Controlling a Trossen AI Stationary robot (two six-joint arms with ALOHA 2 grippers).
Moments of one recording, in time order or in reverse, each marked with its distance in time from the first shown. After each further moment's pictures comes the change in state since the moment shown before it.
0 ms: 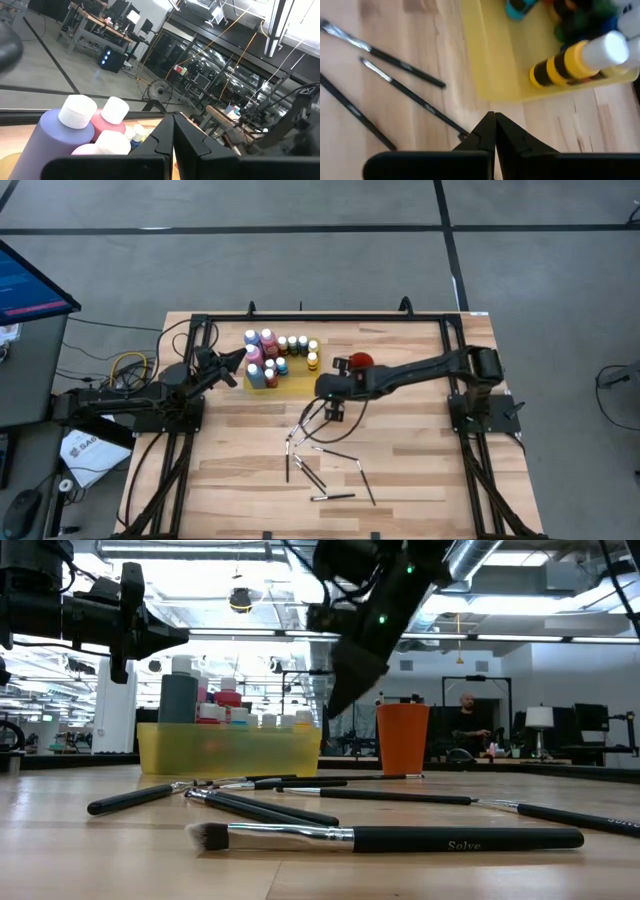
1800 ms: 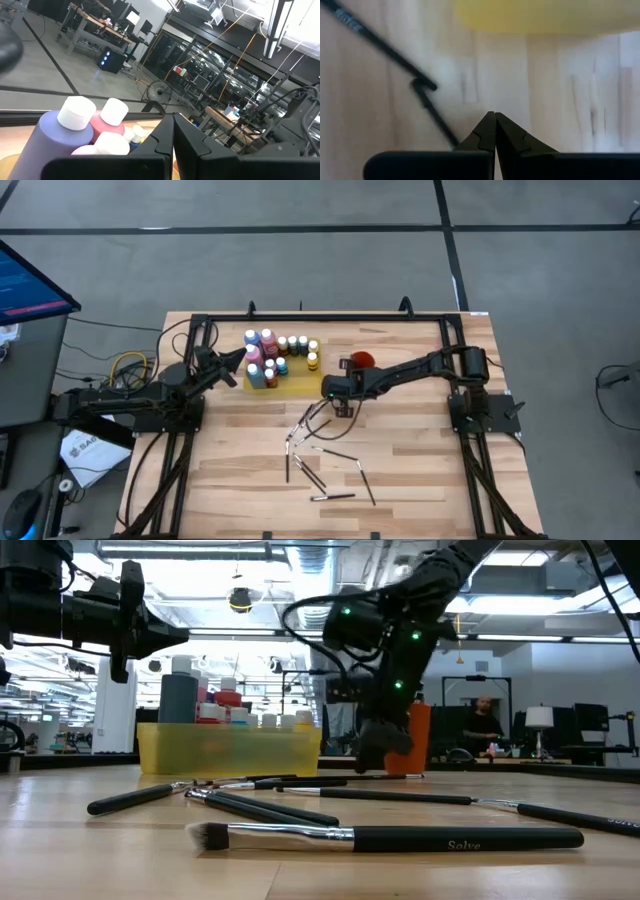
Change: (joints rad) left arm 0.000 0.000 0.000 0.006 0.000 0.000; right arm -0.066 0.094 -0.139 0.074 0.032 -0.107
